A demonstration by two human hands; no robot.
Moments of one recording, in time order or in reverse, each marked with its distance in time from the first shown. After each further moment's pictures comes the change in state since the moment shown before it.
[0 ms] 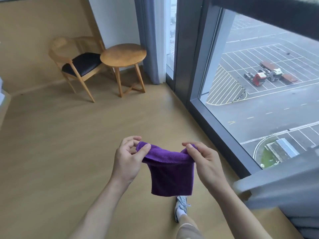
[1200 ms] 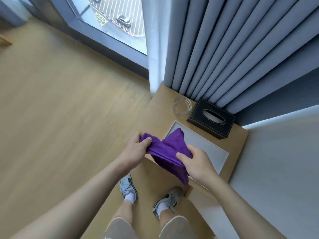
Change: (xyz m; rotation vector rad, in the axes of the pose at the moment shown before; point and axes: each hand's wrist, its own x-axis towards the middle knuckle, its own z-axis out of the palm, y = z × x) left_hand -0.352 -0.176 0.339 0.389 -0.842 -0.398; right_hand -0.381 0.305 -0.304 -0.117 0.268 0.670
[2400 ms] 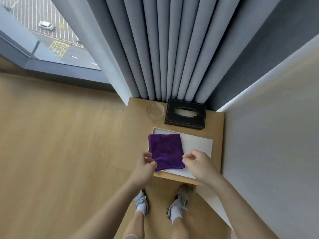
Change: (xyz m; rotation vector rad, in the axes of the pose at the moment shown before) left_hand 0.015 -0.016 0.068 0.277 -0.204 -0.128; right_hand -0.014 0.047 -0.039 0.146 0.145 0.220
